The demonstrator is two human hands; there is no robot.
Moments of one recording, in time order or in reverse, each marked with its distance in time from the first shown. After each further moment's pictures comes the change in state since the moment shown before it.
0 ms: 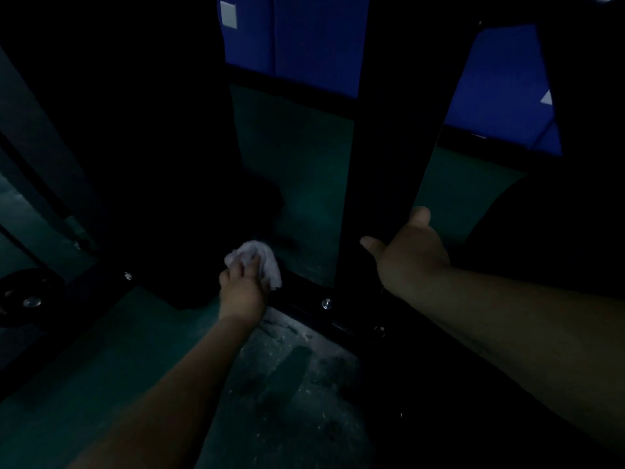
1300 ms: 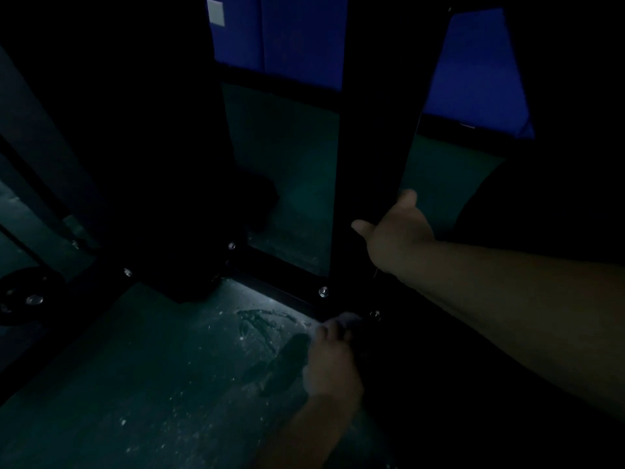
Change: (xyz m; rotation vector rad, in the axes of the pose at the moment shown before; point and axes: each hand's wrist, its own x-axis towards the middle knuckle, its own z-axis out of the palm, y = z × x) left_hand -0.142 0.095 0.064 -0.012 -0.178 0.288; right_hand -0.006 -0.004 0.000 -0.047 0.019 -0.019
